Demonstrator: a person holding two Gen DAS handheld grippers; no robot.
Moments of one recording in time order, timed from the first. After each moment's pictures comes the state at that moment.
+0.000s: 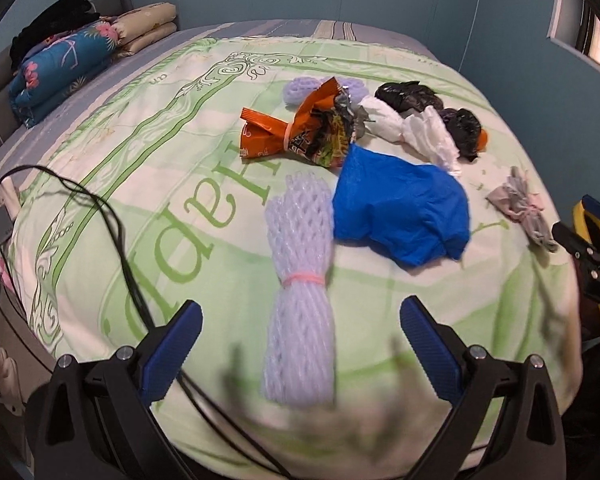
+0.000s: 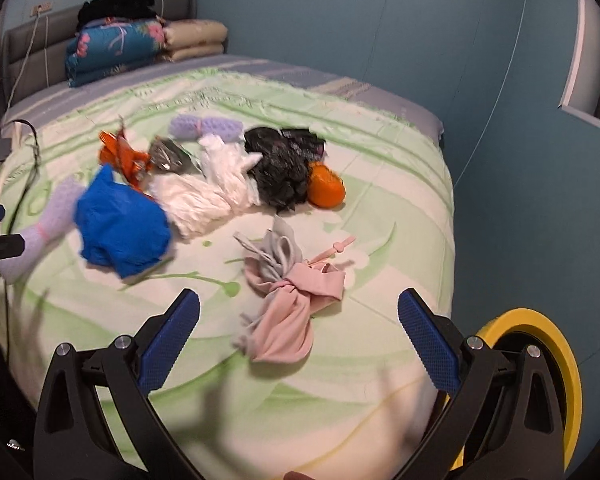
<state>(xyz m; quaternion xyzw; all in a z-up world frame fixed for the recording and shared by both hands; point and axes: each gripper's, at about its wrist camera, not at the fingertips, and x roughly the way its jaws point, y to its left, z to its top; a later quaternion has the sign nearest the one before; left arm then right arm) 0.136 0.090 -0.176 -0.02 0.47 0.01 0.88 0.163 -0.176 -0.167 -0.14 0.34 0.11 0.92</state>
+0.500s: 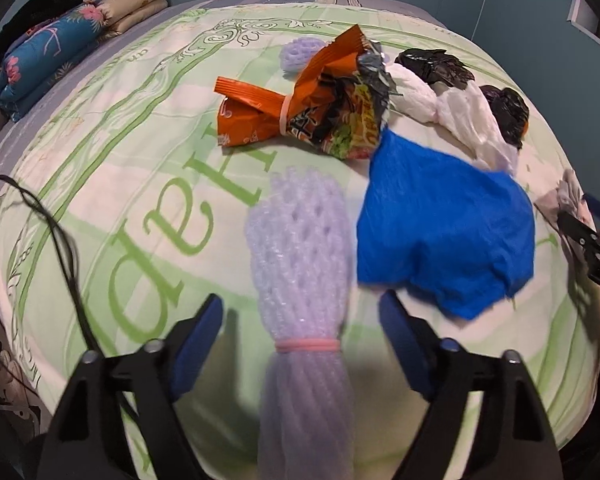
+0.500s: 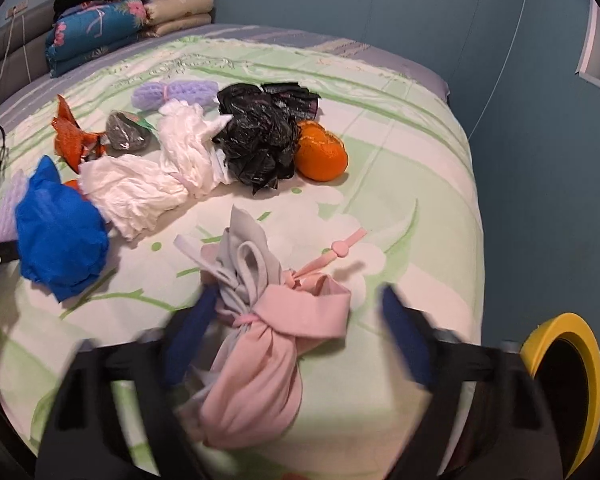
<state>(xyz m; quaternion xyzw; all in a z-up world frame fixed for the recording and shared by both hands) 0.205 0.096 -0.213 -0.02 0.52 0.01 0.85 0.229 -0.180 -0.203 -0.12 0.40 0.10 0.90</state>
